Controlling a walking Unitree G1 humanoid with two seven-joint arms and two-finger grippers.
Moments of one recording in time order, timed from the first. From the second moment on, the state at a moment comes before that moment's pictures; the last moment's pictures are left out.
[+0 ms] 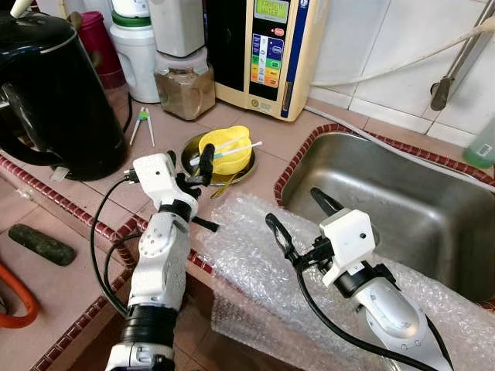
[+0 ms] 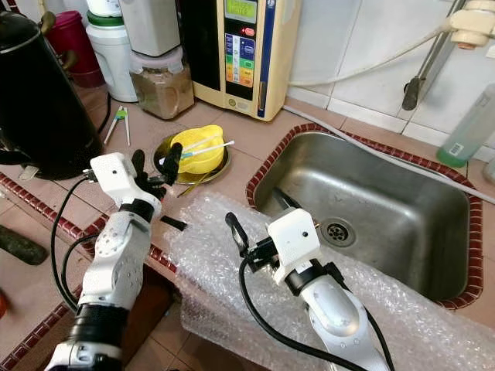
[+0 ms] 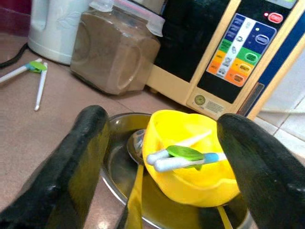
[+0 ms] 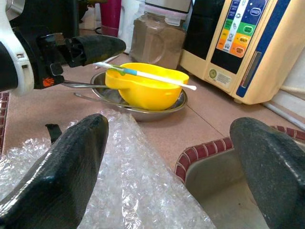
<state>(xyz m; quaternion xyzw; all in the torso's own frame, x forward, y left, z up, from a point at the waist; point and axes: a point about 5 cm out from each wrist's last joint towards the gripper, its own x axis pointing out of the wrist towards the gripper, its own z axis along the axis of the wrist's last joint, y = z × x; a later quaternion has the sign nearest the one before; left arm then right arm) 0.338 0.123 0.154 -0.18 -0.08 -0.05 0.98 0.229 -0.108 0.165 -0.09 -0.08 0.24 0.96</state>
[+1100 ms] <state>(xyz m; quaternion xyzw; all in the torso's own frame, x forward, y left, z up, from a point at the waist) 0.354 0.122 0.149 -0.30 -0.03 -0.06 0.95 0.226 -0.106 0.161 -0.10 -0.07 0.24 0.96</state>
